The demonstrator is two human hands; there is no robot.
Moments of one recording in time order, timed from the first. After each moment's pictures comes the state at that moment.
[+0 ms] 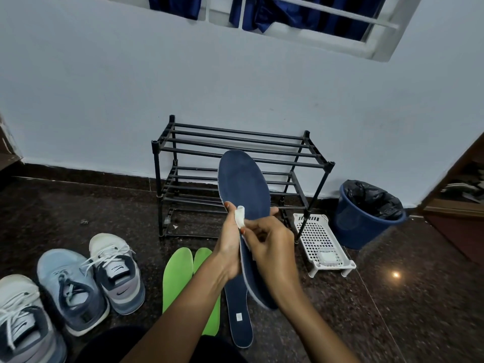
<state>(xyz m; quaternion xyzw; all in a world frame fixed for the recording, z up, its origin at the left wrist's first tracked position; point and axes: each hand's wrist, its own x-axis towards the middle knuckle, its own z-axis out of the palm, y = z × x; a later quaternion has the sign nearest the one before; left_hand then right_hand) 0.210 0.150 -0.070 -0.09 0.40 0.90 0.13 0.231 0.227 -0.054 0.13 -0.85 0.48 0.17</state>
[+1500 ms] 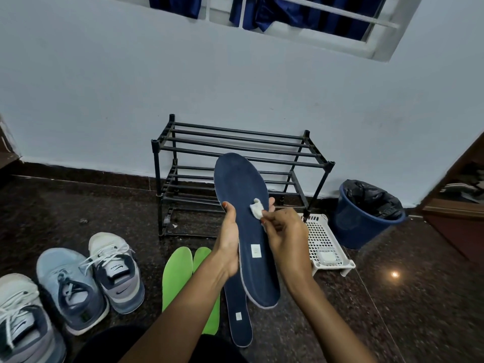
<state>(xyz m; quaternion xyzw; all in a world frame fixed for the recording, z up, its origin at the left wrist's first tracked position) 0.203 0.149 -0.077 -0.05 0.38 0.92 0.14 0.211 0.249 -0.057 0.15 -0.85 0.43 0.25</state>
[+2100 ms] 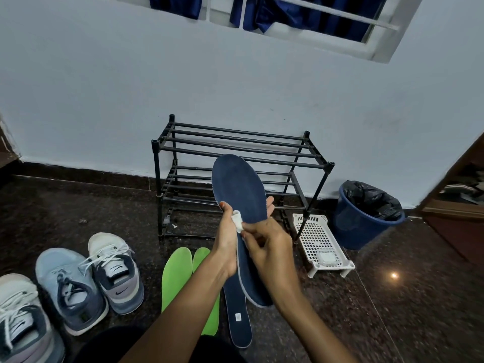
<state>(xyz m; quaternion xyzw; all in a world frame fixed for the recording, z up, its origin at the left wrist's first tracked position) 0.197 0.147 -0.079 -0.06 0.37 0.92 0.13 0.231 0.233 -0.060 0.17 -0.84 0.47 0.19</state>
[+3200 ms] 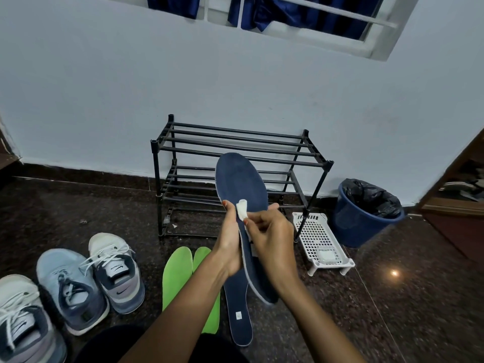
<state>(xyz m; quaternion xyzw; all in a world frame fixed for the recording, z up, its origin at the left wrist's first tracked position) 0.204 0.149 -0.076 -0.09 0.43 0.89 0.15 0.221 0.228 -0.047 0.12 -0.84 0.49 0.17</state>
